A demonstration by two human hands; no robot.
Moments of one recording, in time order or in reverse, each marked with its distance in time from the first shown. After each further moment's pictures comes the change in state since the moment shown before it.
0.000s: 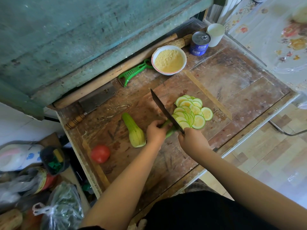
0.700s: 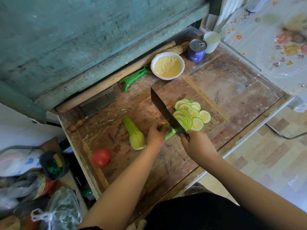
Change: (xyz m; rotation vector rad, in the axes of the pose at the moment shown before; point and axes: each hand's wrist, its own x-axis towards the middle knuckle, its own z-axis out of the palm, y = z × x) left_hand -0.003 0.001 -0.003 0.009 -0.059 0.094; right_hand -0.024 0.002 -0.014 0.040 0.105 -0.074
